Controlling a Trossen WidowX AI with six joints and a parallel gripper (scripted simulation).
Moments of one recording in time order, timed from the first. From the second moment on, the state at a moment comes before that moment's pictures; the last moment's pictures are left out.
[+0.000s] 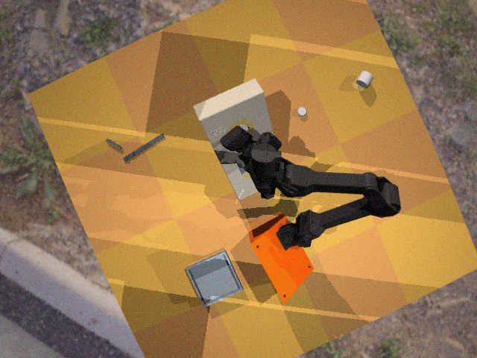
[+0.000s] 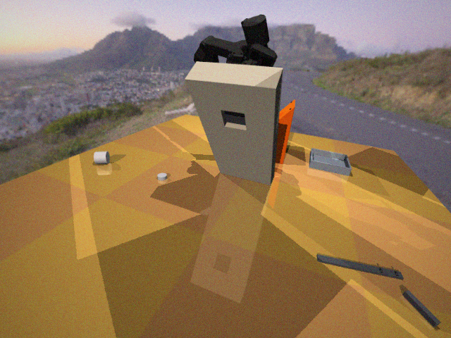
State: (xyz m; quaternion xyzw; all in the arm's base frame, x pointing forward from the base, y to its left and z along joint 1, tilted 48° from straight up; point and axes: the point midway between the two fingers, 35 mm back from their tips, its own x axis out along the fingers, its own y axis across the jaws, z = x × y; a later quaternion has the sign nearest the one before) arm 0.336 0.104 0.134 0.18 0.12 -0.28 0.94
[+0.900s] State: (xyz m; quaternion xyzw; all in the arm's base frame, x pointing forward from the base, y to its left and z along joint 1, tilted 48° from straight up) arm 0.337 0.104 0.135 -0.26 0.23 -0.19 0.92
